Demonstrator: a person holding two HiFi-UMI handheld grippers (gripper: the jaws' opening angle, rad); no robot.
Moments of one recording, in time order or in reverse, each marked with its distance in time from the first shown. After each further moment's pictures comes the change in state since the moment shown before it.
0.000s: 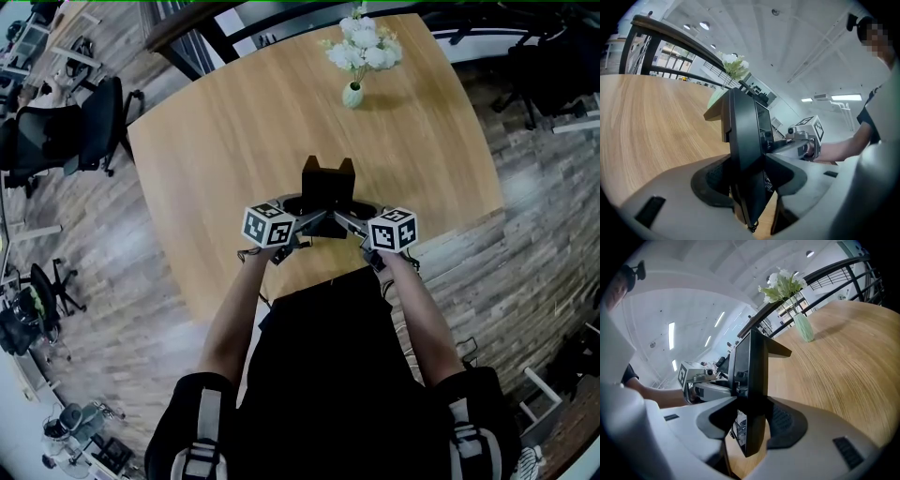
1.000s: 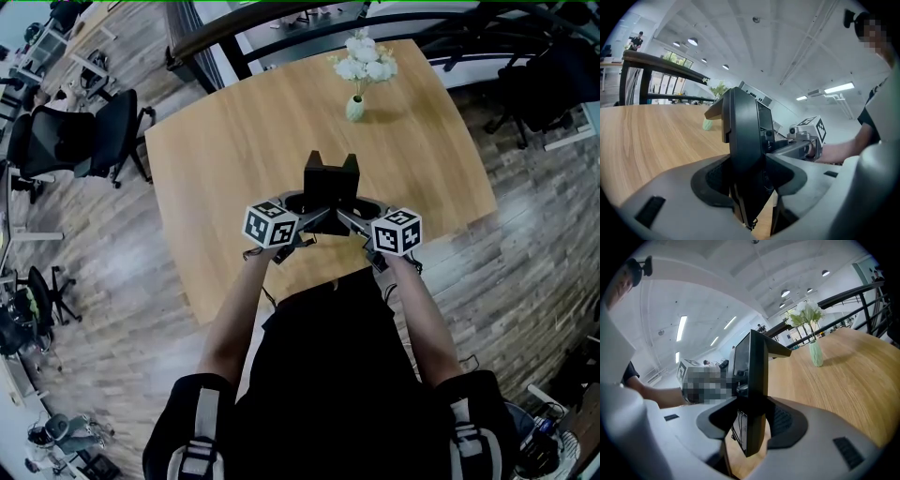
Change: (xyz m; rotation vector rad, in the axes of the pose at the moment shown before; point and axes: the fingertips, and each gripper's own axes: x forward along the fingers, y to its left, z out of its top) left arm -0.044 -0.046 0.033 0.146 -0.098 0.032; right arm -0.031 0.057 0.029 -0.171 -0.109 -0.028
